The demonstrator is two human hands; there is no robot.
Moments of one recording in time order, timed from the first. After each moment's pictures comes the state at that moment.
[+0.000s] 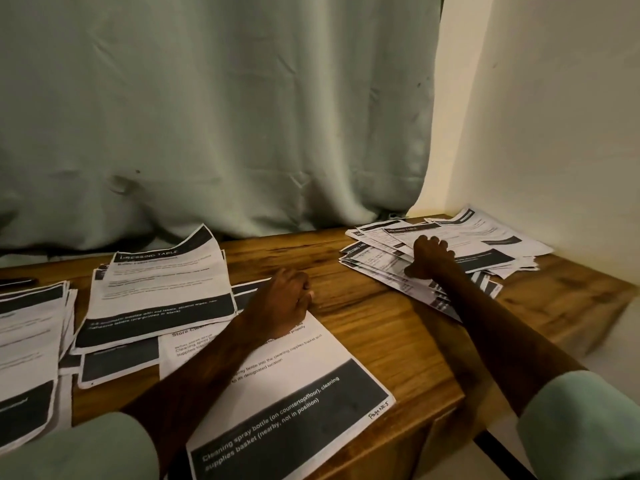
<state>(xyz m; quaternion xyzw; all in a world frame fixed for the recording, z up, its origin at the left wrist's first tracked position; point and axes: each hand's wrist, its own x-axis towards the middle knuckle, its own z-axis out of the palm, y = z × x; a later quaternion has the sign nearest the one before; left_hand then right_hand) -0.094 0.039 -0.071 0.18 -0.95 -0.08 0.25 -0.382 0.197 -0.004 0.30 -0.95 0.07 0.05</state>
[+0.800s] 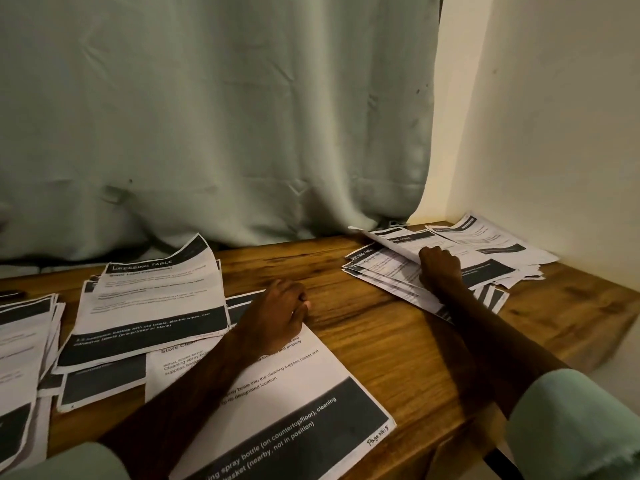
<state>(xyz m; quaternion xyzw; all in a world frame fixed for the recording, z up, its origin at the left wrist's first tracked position) -0.094 0.038 -0.073 0.17 -0.94 -0.08 0.28 -0.404 0.201 -0.018 0.33 -0.93 0.00 0.16</state>
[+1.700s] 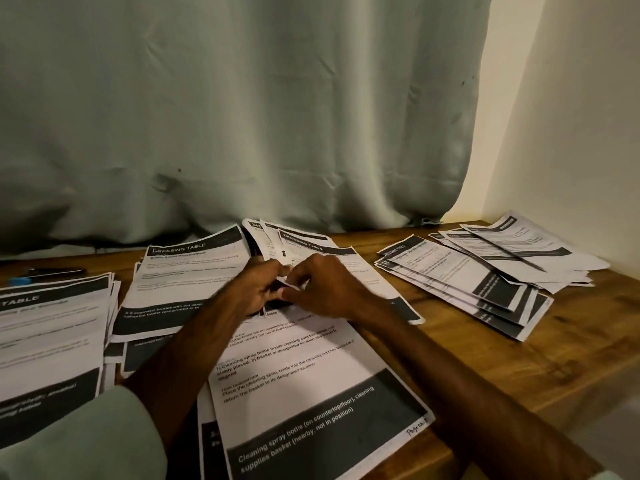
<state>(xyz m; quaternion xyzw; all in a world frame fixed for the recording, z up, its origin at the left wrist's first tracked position) -0.055 -0.004 -0.023 0.35 -0.54 -0.70 0.31 -0.139 0.132 0.010 0.66 -0.71 0.25 -0.03</state>
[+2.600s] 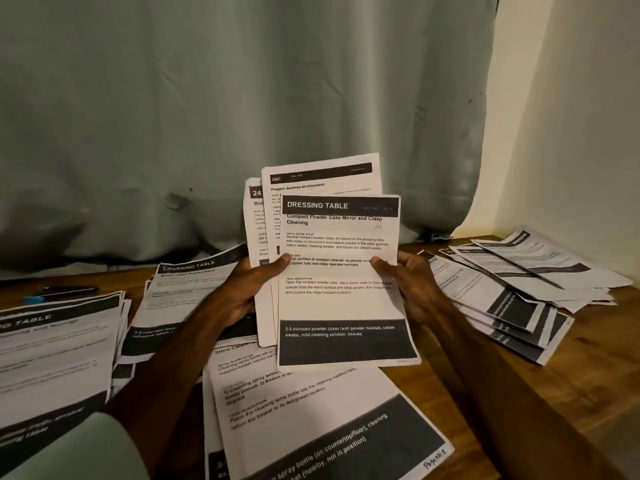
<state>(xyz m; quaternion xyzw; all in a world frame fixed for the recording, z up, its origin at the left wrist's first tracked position) -0.022 -0.029 -0.013 0.19 -0.62 -0.68 0.34 -0.266 0.141 -0.008 0.37 -0.56 0.69 -0.28</state>
